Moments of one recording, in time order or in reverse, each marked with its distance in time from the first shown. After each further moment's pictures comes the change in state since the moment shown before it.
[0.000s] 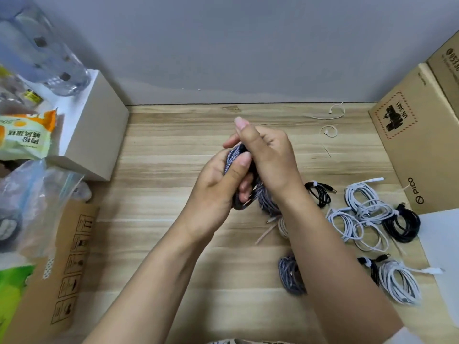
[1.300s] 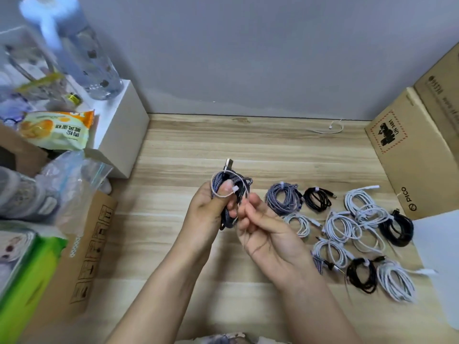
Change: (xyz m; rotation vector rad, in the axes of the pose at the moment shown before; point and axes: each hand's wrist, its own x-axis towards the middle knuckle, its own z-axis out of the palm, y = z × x) left_hand -0.057 -0.021 -0.023 -0.087 0.221 -0.103; right_hand -0.113 0.018 0.031 1.220 -0.031 0.506
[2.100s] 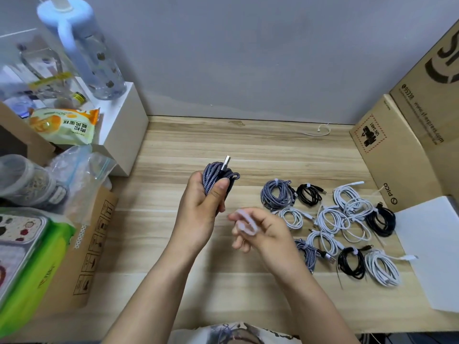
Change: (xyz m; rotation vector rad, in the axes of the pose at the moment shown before) left_hand -0.019 0.002 -0.020 0.193 0.077 0.209; right_hand -0.023 0.018 -0.024 -1.089 -0.049 -0.299
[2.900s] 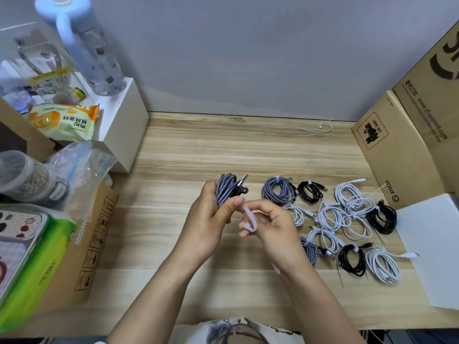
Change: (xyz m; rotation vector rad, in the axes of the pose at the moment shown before) left_hand -0.013 -0.009 0.000 0.159 -0.171 -0.034; right_hand 0.011 0.010 -0.004 0.059 0.129 -0.013
